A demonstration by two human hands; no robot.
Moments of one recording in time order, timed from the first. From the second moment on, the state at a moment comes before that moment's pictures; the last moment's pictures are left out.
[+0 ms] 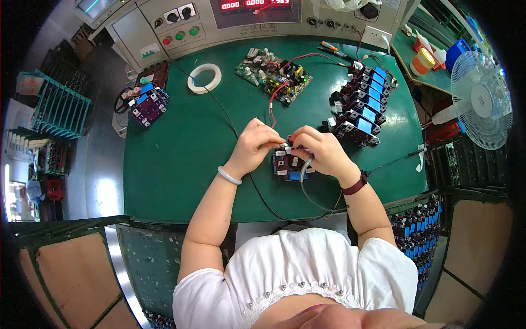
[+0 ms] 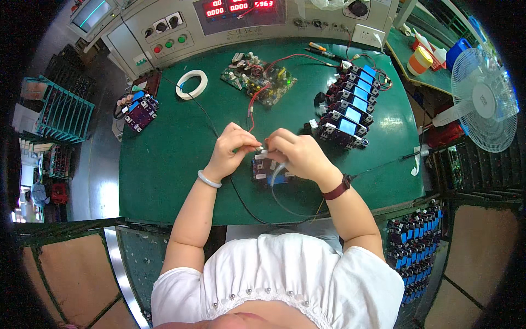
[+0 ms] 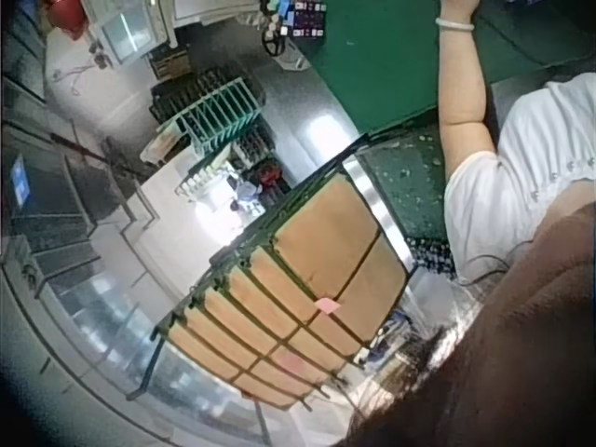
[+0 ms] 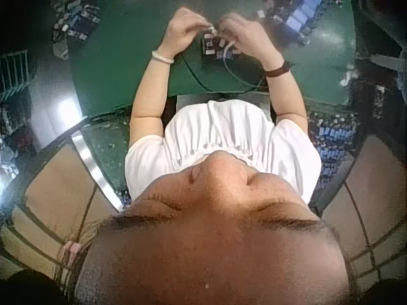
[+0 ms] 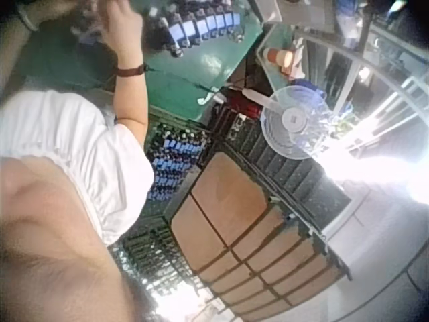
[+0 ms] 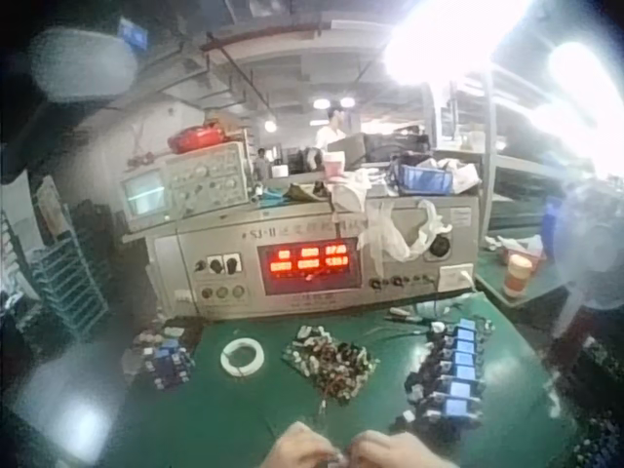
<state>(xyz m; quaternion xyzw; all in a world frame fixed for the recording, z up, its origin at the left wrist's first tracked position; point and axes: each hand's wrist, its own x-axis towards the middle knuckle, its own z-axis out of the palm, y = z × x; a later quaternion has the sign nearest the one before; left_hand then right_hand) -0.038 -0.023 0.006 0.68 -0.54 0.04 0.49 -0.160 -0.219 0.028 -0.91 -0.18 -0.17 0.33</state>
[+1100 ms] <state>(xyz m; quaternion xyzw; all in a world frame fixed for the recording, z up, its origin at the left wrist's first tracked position) -0.049 -0.030 0.008 0.67 -0.52 0.08 0.52 -0.159 -0.228 0.011 -0.77 -0.04 -0.02 0.64</state>
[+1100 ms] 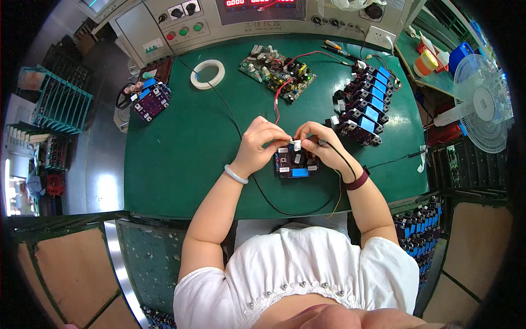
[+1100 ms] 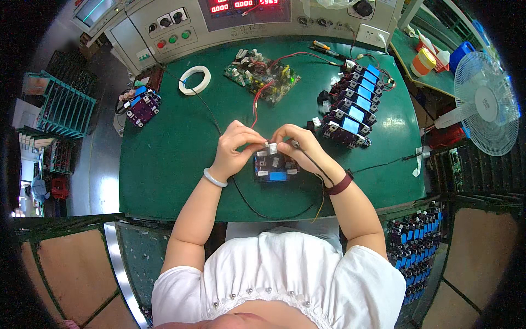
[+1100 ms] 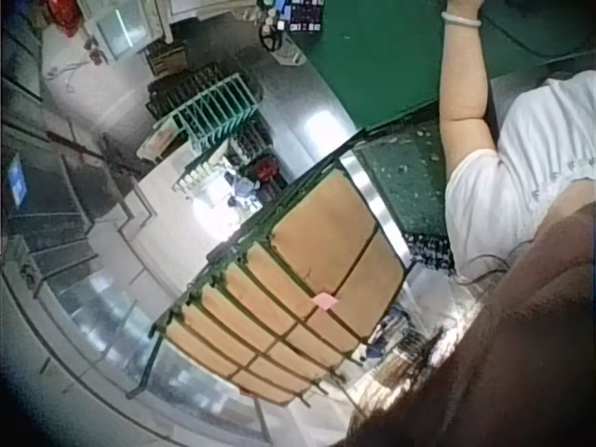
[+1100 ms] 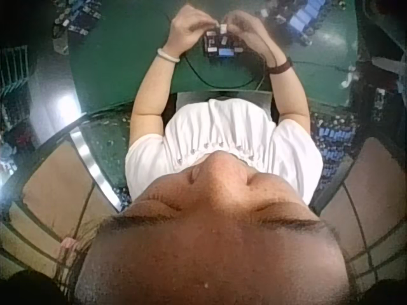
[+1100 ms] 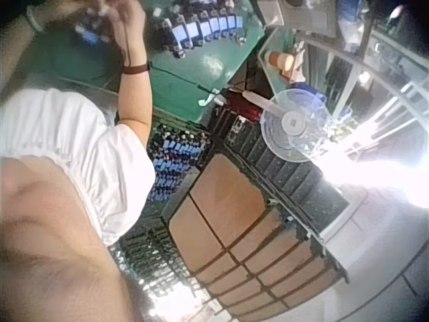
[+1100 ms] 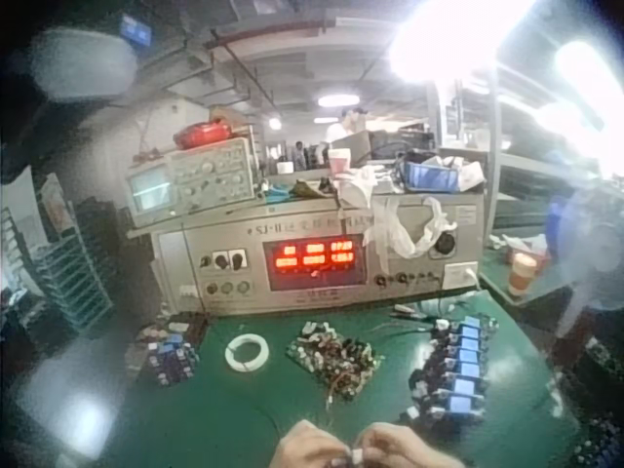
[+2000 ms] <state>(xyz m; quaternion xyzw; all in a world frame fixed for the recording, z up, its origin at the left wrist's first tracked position) -0.059 -0.038 -0.002 0.65 -0.56 0.18 0.48 -0.162 -0.222 0.019 -0.85 -0.09 -0.17 0.50</state>
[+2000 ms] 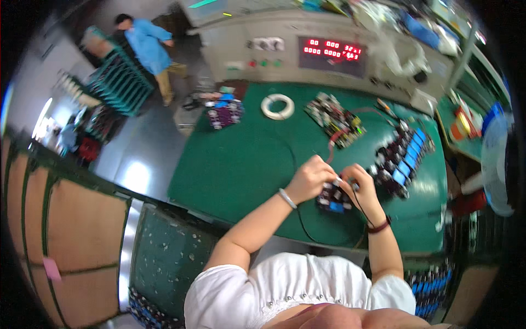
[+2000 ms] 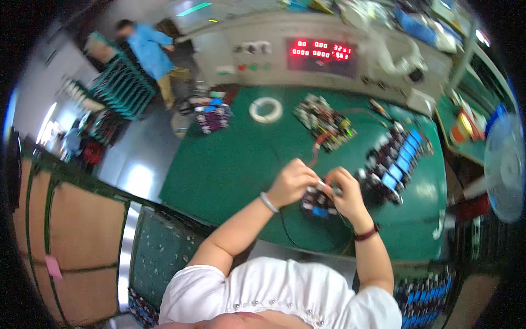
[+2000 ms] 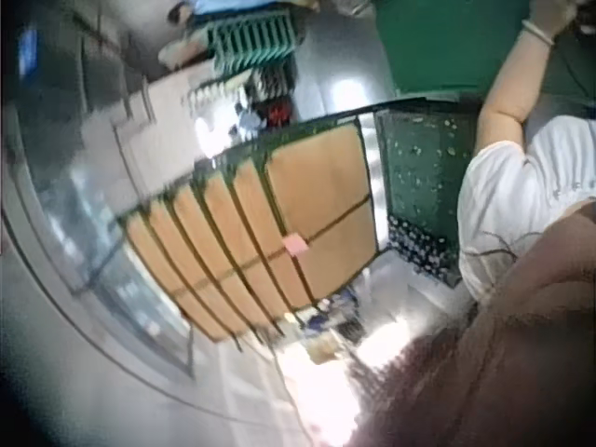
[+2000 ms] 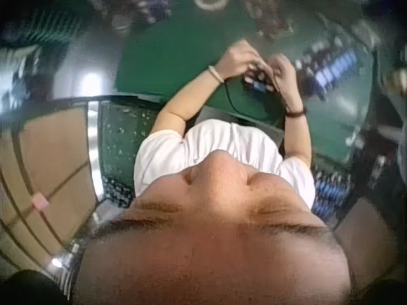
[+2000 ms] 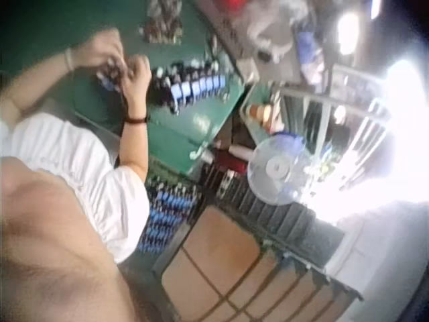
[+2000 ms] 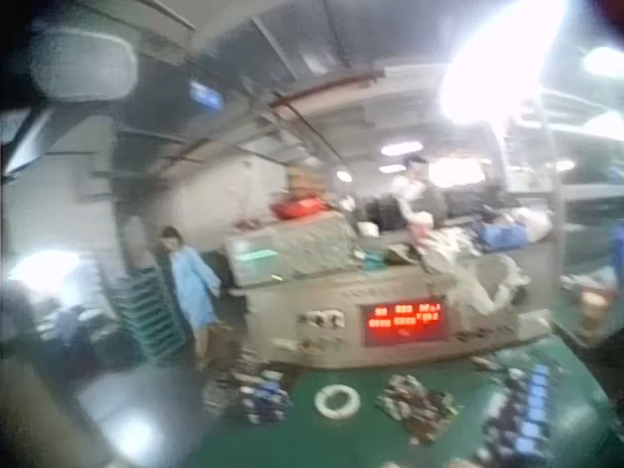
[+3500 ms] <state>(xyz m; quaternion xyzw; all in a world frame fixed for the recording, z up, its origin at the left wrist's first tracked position) -0.118 0.036 -0.032 0.69 -0.31 -0.01 0.65 -0.191 -0.181 -0.055 -0.58 -0.02 -0.18 0.79</state>
